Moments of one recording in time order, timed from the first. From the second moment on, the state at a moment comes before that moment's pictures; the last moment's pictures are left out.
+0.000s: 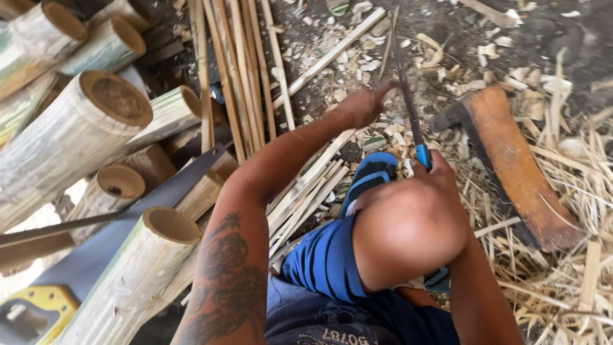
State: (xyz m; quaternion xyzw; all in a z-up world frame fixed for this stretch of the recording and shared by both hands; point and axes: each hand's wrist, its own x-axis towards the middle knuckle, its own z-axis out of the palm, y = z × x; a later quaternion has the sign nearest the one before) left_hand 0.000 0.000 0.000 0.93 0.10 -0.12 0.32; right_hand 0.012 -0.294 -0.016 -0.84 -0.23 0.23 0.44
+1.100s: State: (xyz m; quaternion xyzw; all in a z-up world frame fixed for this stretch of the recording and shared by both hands) left_hand 0.012 0.168 -0.197 0.89 0.41 -0.13 0.13; right_hand 0.042 -0.164 -0.058 -0.79 -0.18 0.43 0.39
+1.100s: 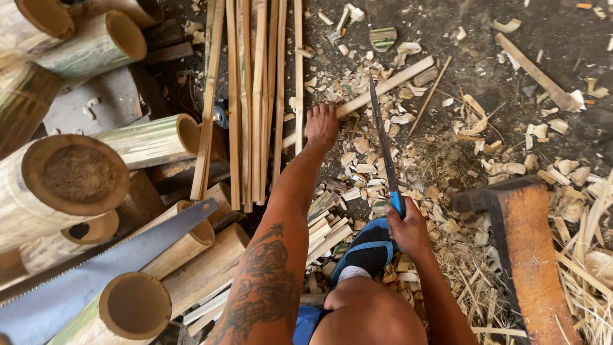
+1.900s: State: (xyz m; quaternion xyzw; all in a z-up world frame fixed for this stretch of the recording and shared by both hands) left_hand 0.120 -0.007 0.138 0.67 -0.03 0.40 0.63; right_hand -0.020 -0.341 0.033 -0.81 -0.05 0.12 0.57
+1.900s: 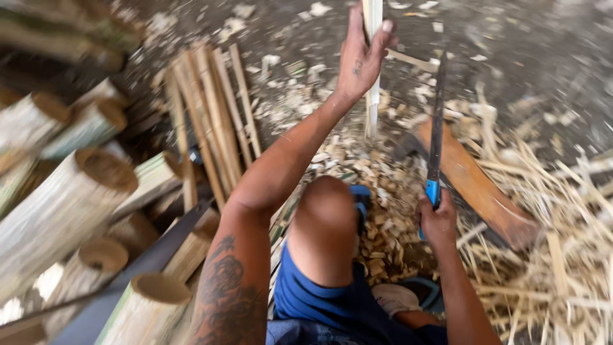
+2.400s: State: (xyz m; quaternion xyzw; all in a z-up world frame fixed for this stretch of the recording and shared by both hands) left_hand 0.126 -0.254 0.197 0.55 -0.27 0.25 0.75; right_hand -0.079 -0.469 0.056 -0.85 0.04 0.00 0.52
